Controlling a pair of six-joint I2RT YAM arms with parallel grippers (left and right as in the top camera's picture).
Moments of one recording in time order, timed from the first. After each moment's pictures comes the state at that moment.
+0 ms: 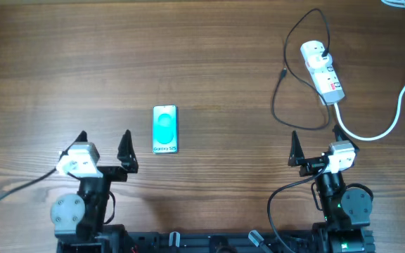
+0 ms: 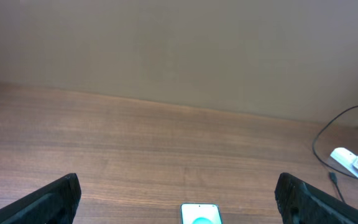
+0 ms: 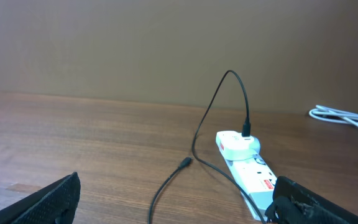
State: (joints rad) left arm 0.02 0.14 0.35 -0.31 0.08 -0.18; right arm 0.06 0.02 0.01 0.00 -0.07 -0.03
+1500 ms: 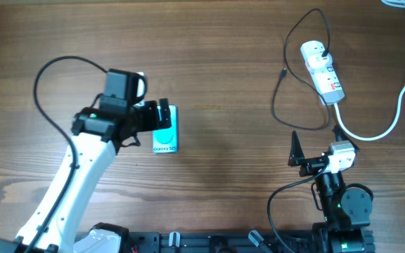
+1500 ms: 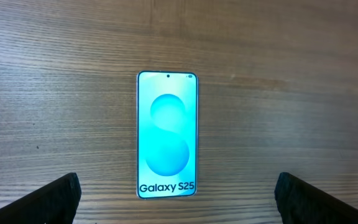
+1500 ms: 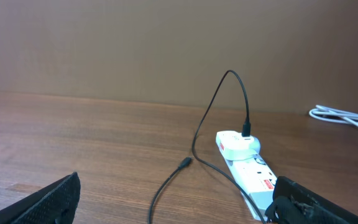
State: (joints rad) left arm -0.26 1.34 1.03 -0.78 0.04 -0.34; right arm 0.06 0.02 0.01 0.00 -0.07 -0.03
